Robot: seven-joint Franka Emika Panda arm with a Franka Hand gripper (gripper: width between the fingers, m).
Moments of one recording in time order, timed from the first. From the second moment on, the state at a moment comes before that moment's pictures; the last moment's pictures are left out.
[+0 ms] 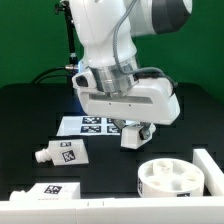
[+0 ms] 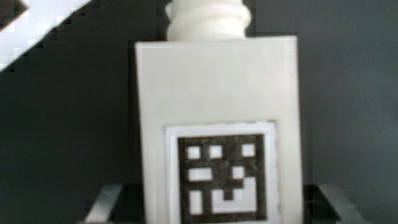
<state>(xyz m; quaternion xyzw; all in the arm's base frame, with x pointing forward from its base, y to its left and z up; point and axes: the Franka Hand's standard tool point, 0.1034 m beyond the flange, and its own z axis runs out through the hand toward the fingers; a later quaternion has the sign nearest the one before) 0.447 0.040 0.026 -0.94 0.31 0.10 0.11</state>
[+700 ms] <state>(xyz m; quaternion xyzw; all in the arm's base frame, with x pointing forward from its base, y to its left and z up) 0.440 0.051 0.018 -0.97 0.17 0.13 0.11</state>
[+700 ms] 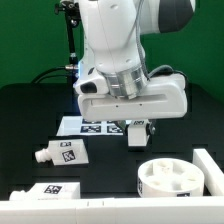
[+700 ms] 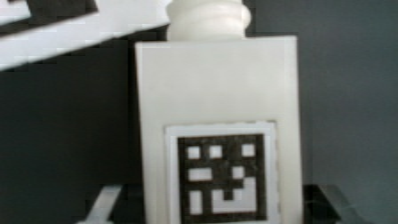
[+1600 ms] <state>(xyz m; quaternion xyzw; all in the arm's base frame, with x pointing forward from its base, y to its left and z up) 0.468 0.037 0.036 -0.93 0.21 0.25 0.14</state>
